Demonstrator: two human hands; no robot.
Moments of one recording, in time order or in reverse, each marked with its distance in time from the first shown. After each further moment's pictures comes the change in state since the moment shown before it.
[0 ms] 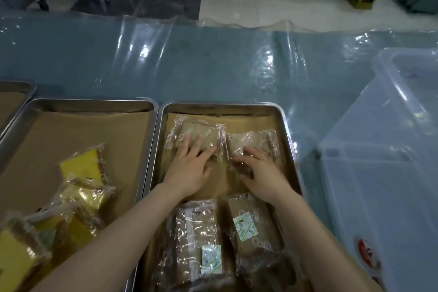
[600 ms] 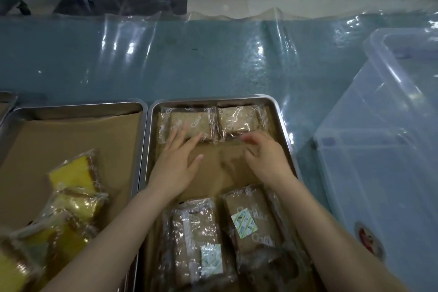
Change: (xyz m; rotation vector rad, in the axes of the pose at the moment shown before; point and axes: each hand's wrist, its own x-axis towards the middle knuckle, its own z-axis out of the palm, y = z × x) left_hand -0.015 -0.002 -0.026 -0.274 0.161 -0.010; right_hand 0.009 -0.004 -0.014 0.309 0.286 0.073
